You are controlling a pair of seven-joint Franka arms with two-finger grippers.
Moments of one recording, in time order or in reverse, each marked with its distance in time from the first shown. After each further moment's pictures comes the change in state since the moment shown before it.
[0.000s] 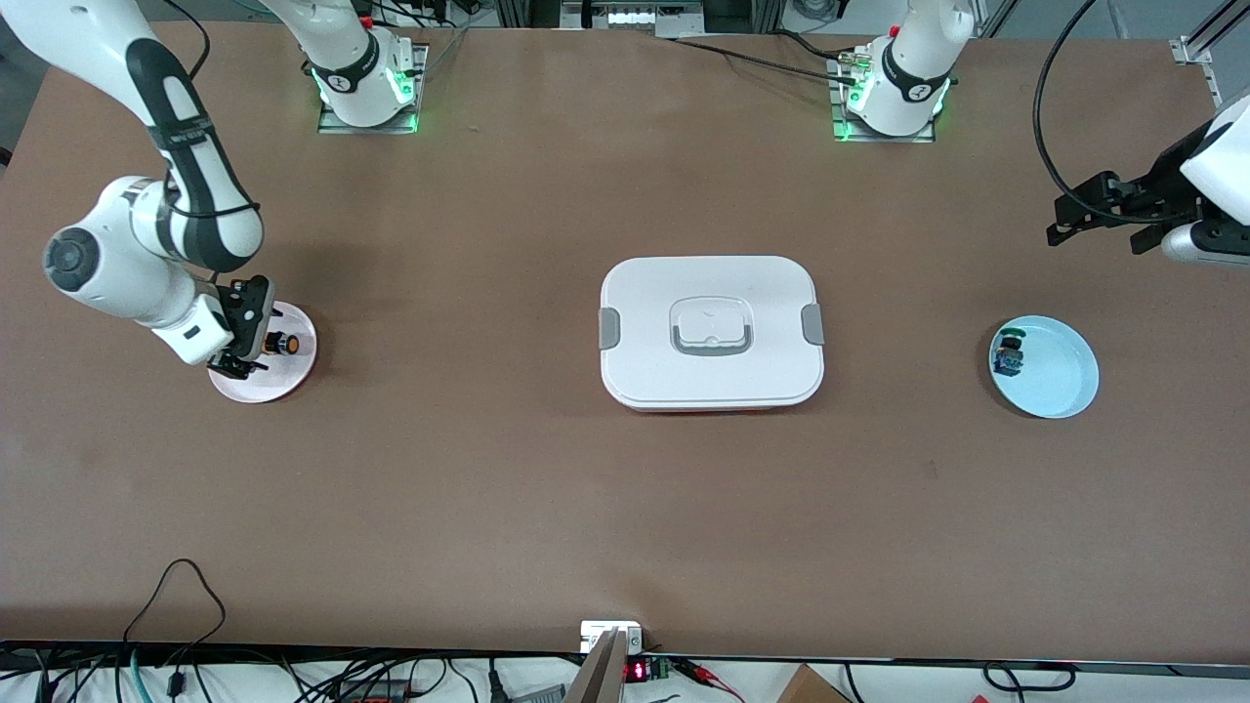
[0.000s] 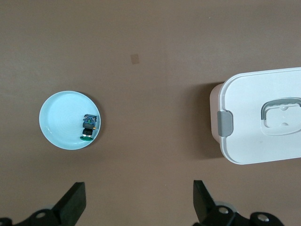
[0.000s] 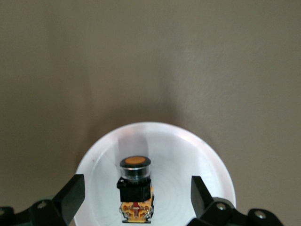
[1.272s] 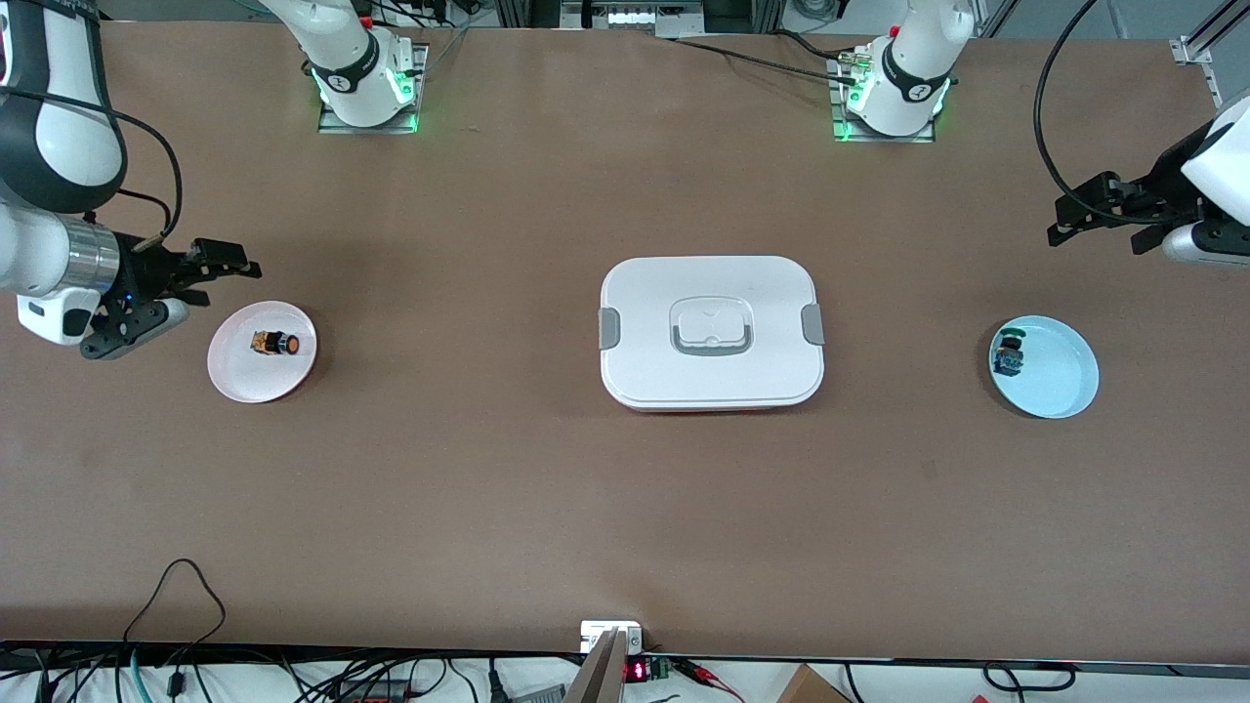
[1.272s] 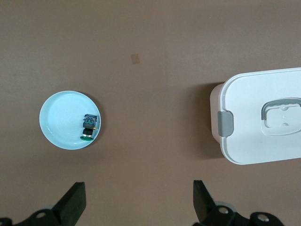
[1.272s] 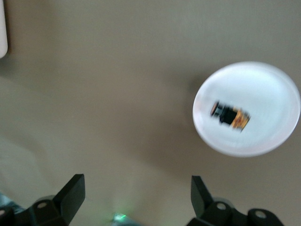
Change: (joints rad) left arm 0.000 0.001 0.001 0.000 0.000 0.000 0.000; right arm 0.021 -0.143 0.013 0.353 0.047 -0.764 1.290
